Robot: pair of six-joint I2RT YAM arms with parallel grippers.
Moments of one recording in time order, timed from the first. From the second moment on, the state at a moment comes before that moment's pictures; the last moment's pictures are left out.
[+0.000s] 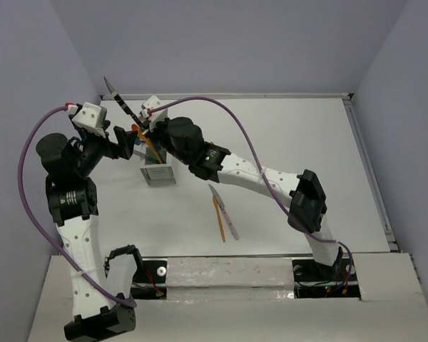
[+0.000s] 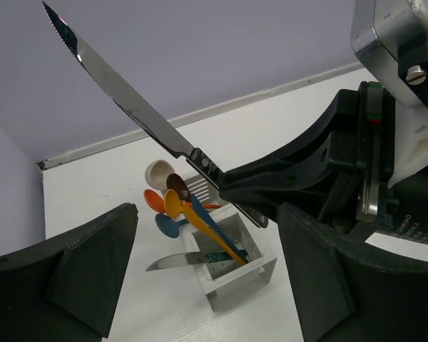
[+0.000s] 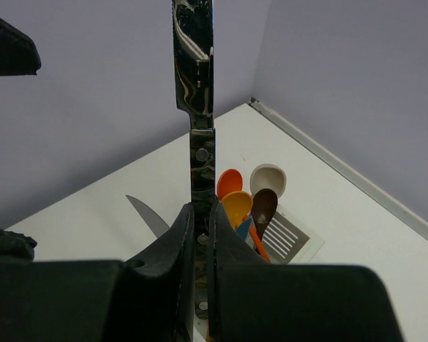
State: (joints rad) left arm 0.28 0.83 1.15 -0.38 0.67 0.10; right arm 1.07 2.08 1.97 0.14 0.25 -0.10
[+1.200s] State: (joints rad) left arm 0.25 0.98 1.04 -0.16 0.64 -0.21; right arm 1.08 2.06 1.91 0.24 0.11 -0.02
